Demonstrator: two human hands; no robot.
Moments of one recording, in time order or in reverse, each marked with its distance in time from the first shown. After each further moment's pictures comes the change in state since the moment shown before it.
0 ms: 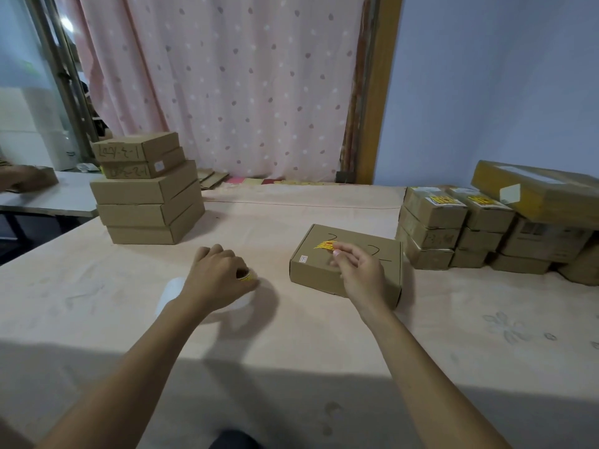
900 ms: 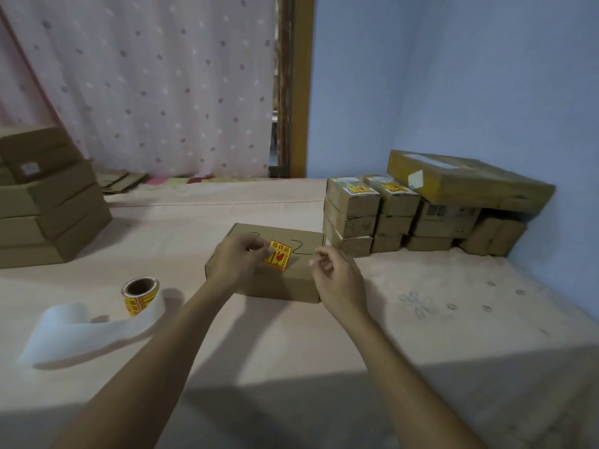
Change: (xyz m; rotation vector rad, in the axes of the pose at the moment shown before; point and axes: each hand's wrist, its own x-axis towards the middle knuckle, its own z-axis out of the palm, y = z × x) left_hand 0.074 0.178 0.001 -1.021 -0.078 -0.255; right_hand 0.007 0.034 -0.105 -0.554 0.141 -0.194
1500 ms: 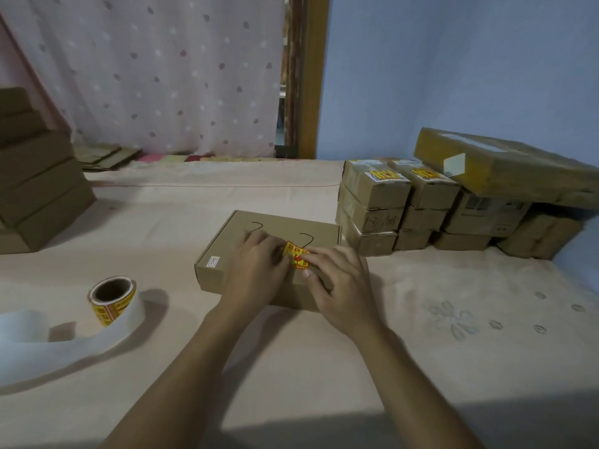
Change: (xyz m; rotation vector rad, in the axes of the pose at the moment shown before) left_hand 0.025 -0.044 0.055 0.351 0.217 0.442; right_hand 0.023 0.041 0.039 -0.164 0.045 -0.481
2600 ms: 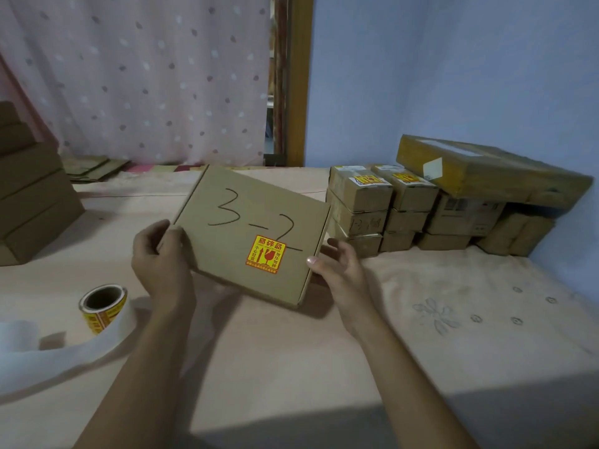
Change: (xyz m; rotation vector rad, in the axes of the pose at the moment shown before) left_hand 0.007 -0.040 -0.058 -0.808 0.705 -0.659; right_hand 0.011 -0.015 -0.024 1.010 -0.001 0.834
